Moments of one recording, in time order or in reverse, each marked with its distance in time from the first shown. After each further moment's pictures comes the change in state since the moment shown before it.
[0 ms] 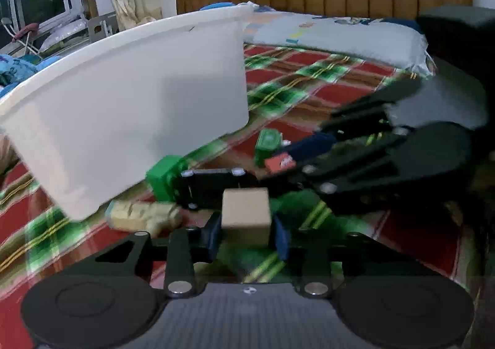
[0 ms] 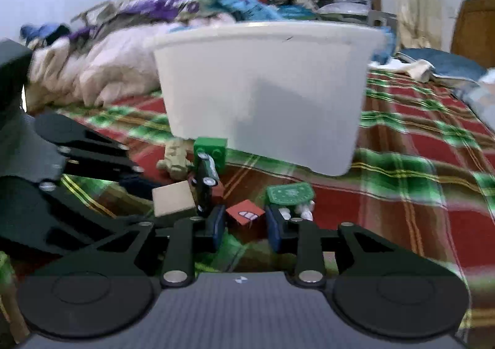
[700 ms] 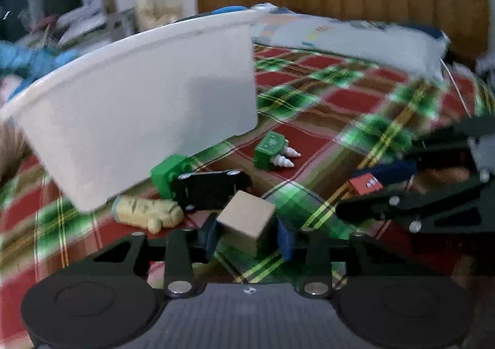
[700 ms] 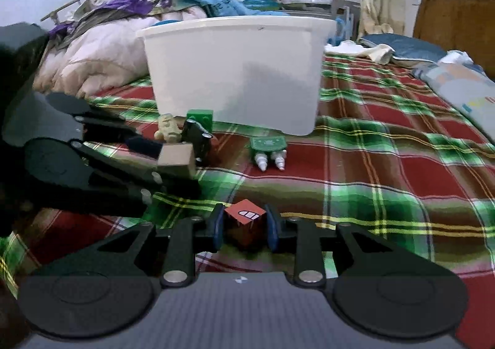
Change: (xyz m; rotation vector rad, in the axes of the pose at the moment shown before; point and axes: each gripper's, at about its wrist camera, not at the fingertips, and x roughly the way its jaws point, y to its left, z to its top) left arm -0.002 -0.009 0.012 -0.078 -0.009 0.070; right arm -0.046 0.017 -0.025 0.085 0.026 -0.141
